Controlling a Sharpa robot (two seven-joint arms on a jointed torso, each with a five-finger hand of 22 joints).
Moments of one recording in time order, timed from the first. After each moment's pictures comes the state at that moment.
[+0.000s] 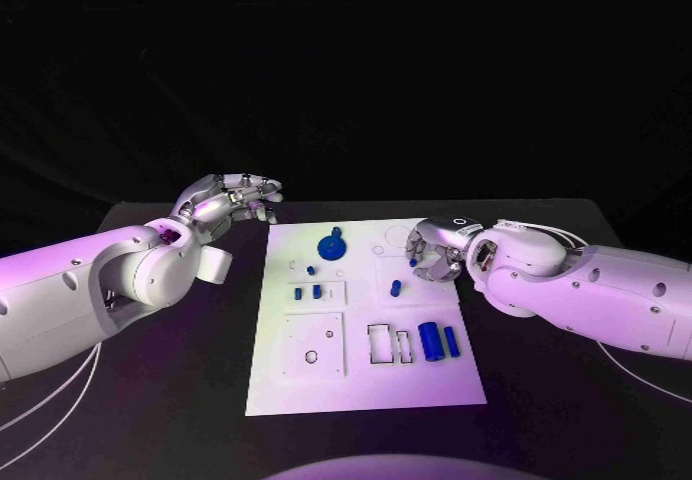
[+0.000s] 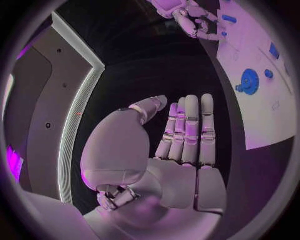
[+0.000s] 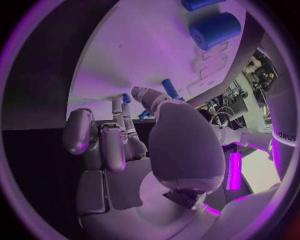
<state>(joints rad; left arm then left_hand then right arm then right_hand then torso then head) 1.19 -0.95 -0.01 1.51 -0.10 -0.20 0.36 1.21 -0.16 0.56 -0.03 0.27 0.89 0.16 0.36 0.34 1.03 0.10 0.45 0.07 0.99 0.04 1.10 0.37 0.16 0.94 0.15 0.42 1.13 1.24 -0.79 -0.15 1.49 -1.61 -0.22 -0.22 1.28 -0.27 0.54 0.04 0.29 0.94 0.16 0.27 0.41 1.05 0.10 0.21 0.24 1.46 0.01 1.41 1.28 0.10 1.36 0.12 1.16 1.31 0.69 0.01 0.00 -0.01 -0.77</state>
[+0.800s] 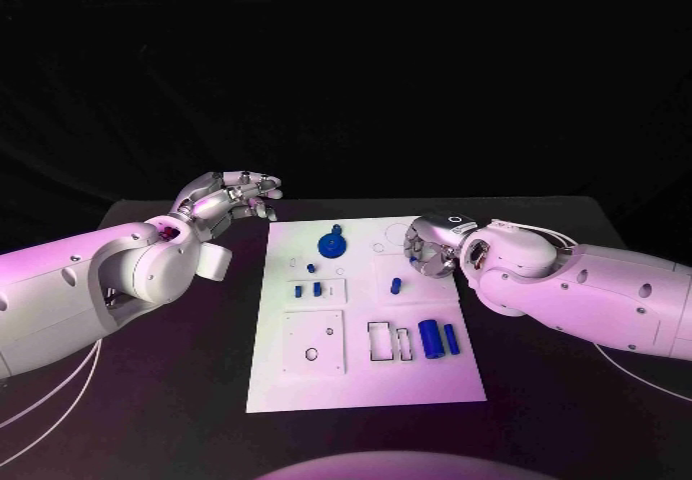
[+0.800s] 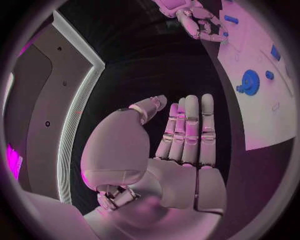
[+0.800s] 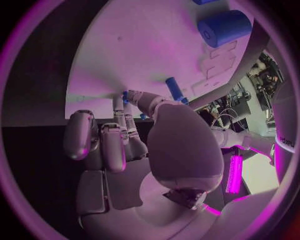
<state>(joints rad) 1.19 -0.95 -0.01 1.50 -0.09 -0.19 0.35 1.21 -0.16 0.55 -0.02 0.27 0.88 0.17 0.35 0.34 1.03 0.10 0.43 0.07 0.99 0.04 1.10 0.37 0.16 0.94 0.15 0.41 1.12 1.23 -0.76 -0.15 1.47 -1.65 -0.24 -0.26 1.30 -0.22 0.64 0.00 0.21 1.00 0.14 0.28 0.43 1.15 0.08 0.18 0.22 1.47 0.00 1.42 1.28 0.11 1.39 0.10 1.21 1.31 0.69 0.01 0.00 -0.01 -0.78</state>
